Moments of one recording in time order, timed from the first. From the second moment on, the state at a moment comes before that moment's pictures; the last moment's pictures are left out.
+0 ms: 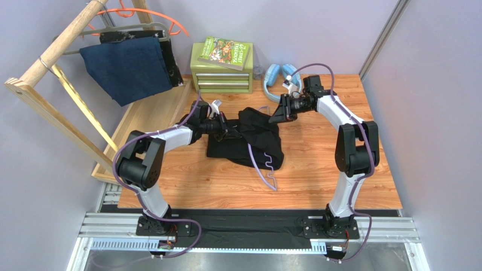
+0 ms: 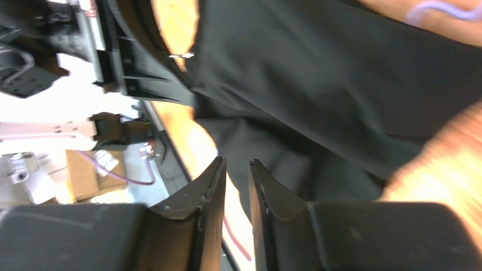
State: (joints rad) left arm -0.37 1.75 0.97 0.13 0.71 -0.89; right arm 0.17 1.94 1.52 -0.62 -0.98 0.14
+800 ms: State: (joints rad) left arm -0.37 1.75 0.97 0.15 0.70 -0.92; right arm 0.42 2.04 1.36 -0.63 -0.81 0.02
